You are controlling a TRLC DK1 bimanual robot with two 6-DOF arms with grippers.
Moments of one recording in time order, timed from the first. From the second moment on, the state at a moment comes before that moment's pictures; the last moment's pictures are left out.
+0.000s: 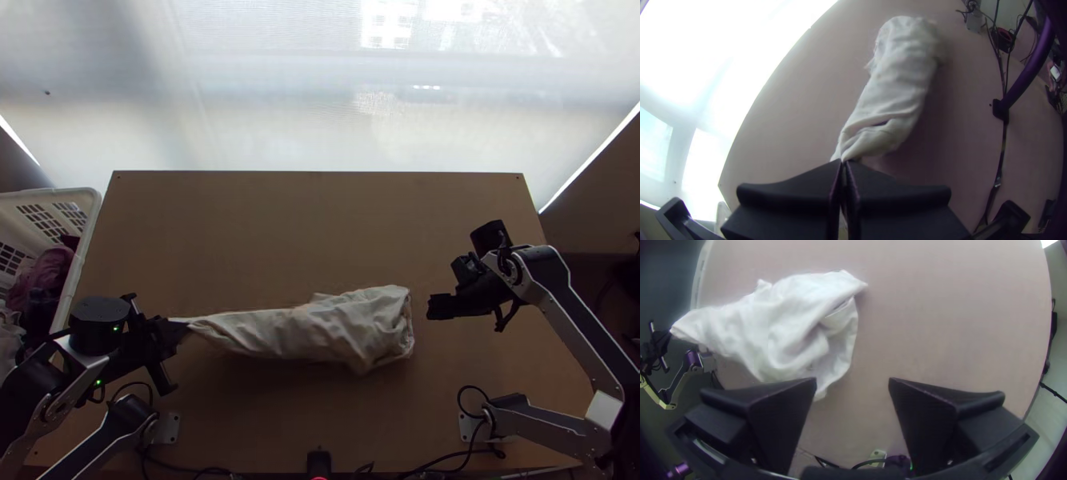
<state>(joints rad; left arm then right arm) -0.47 0.62 0.93 -1.08 0.04 0.65 0.22 1.29 1.06 -1.22 -0.31 0.03</state>
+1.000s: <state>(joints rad) -0.42 0.70 0.89 -0.95 0.13 0.53 0.56 1.46 1.13 -1.24 -0.34 0.00</state>
